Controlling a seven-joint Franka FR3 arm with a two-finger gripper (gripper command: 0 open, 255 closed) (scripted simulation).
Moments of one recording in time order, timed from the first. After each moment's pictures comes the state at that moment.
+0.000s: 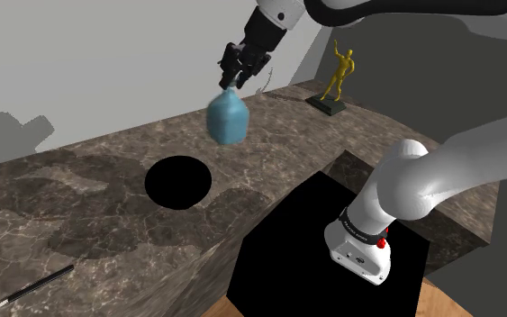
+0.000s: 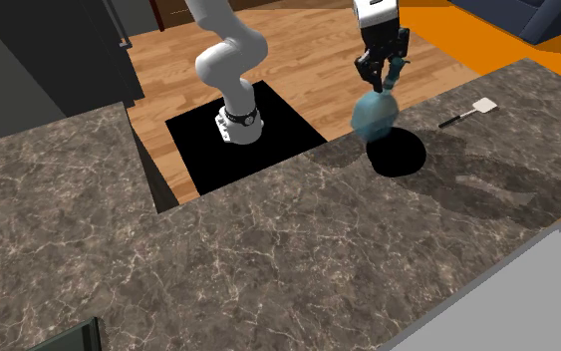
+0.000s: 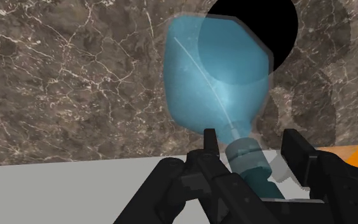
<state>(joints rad) 0.17 -0.59 0.16 -2.37 0.24 2.16 0.22</state>
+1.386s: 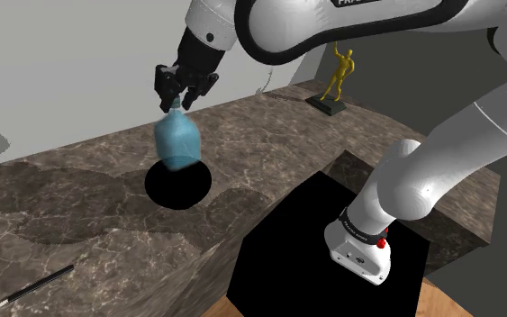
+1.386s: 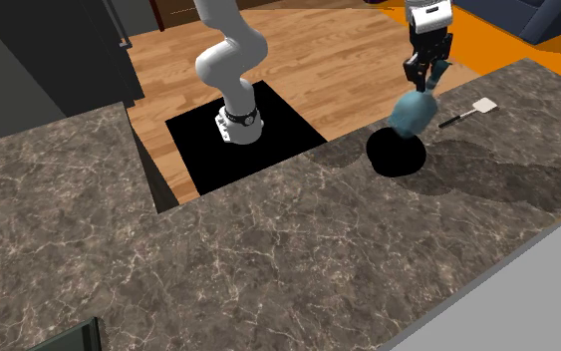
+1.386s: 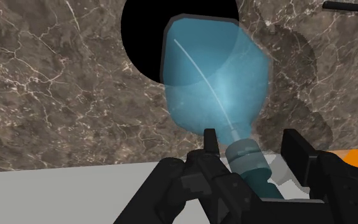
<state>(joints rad) 0.18 -0.30 0.38 -2.20 0.17 2.32 0.48</state>
